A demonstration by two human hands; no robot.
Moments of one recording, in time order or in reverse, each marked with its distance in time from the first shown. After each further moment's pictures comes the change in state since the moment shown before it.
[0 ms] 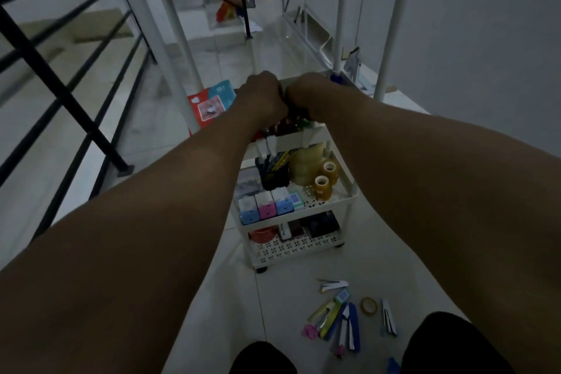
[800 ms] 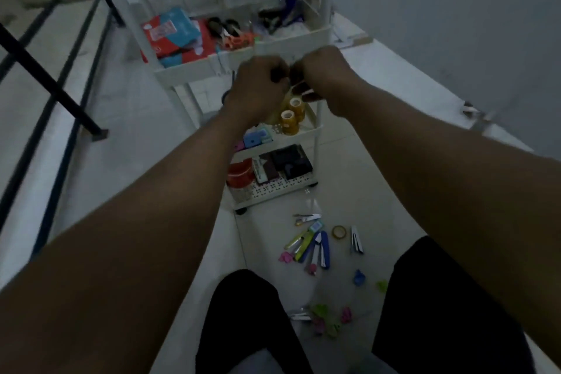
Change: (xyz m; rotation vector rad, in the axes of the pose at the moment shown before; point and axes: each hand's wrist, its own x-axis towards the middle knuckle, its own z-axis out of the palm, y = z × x) left_hand -0.122 0.043 0.081 -0.364 0.120 0.198; right_hand -0.102 0.132 -0.022 0.332 0.070 -0.051
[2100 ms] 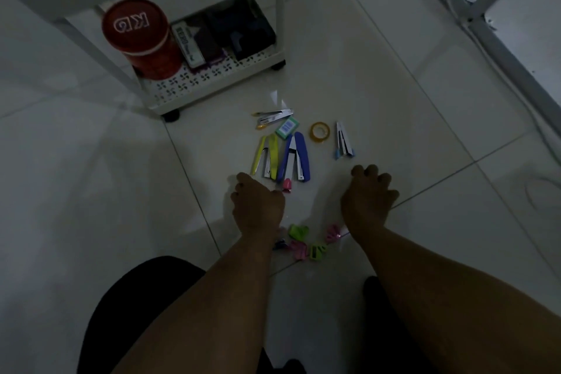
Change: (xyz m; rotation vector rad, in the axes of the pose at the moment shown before) left_hand -0.281 -0.168 0.328 0.071 -0.400 -0.957; right_hand -0.124 0.482 0.067 -1.094 0.111 0.529
